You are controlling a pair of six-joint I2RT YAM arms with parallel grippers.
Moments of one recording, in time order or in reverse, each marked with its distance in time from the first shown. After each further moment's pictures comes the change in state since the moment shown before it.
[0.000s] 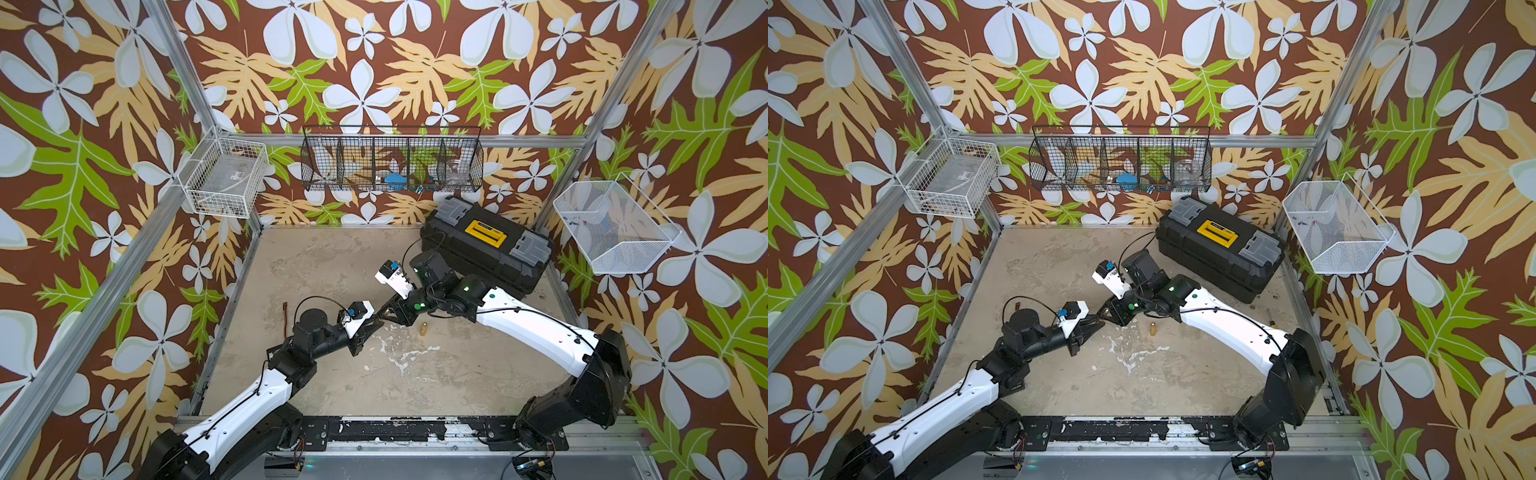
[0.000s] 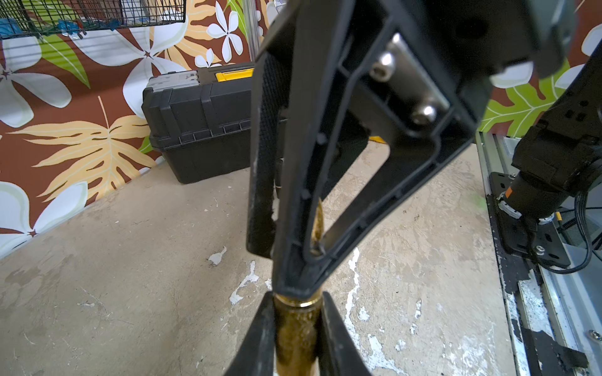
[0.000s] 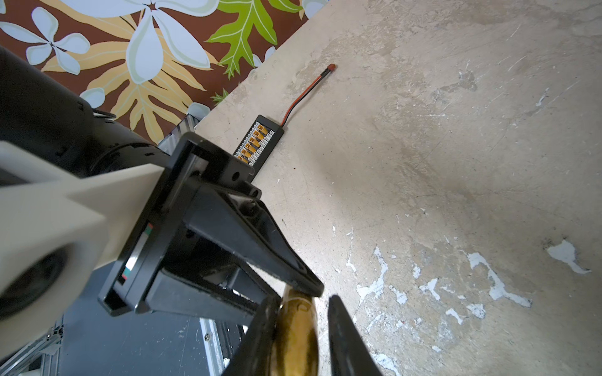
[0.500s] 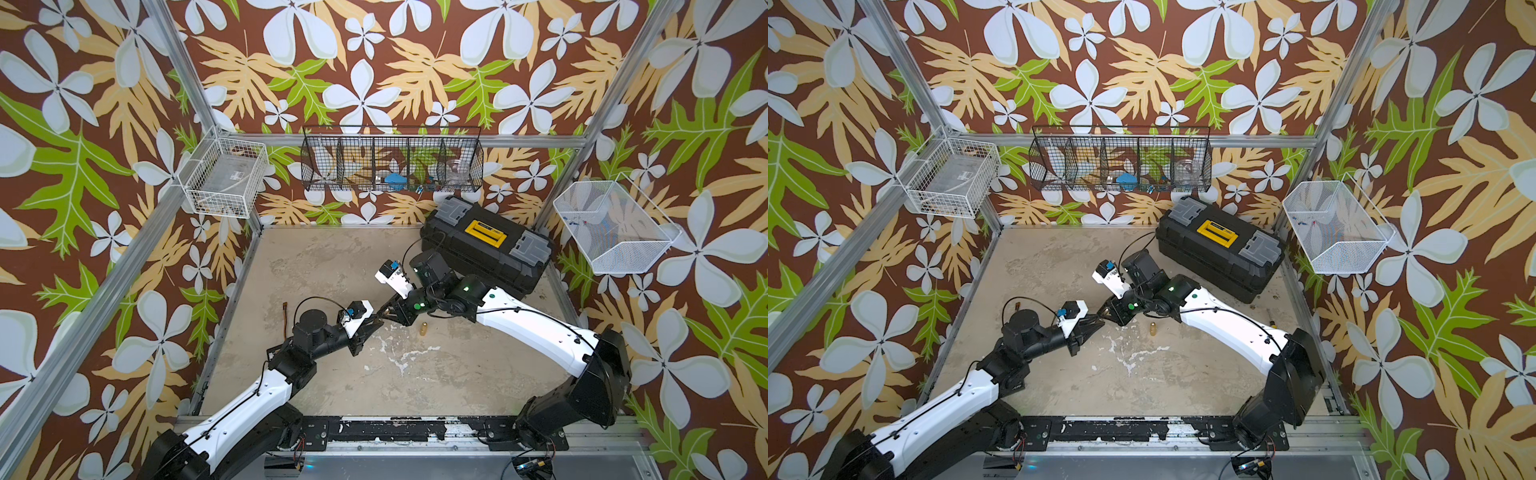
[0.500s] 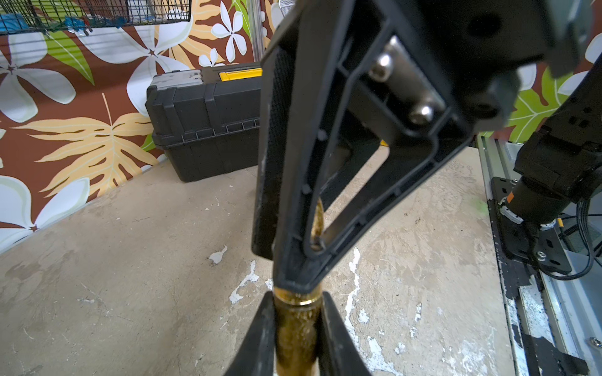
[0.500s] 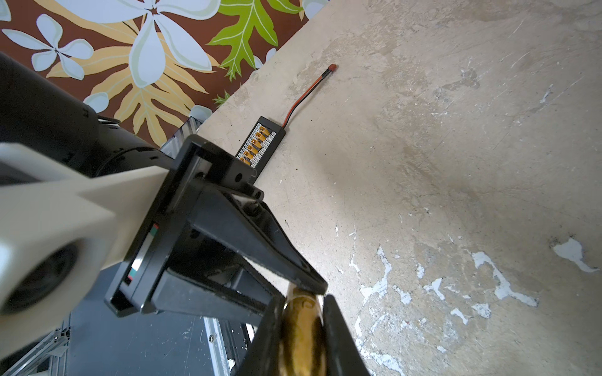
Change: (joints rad) left arm -0.001 -0.005 -0.006 0.015 -0.012 -0.017; right arm 0.000 0.000 0.008 -0.002 -0.001 0.016
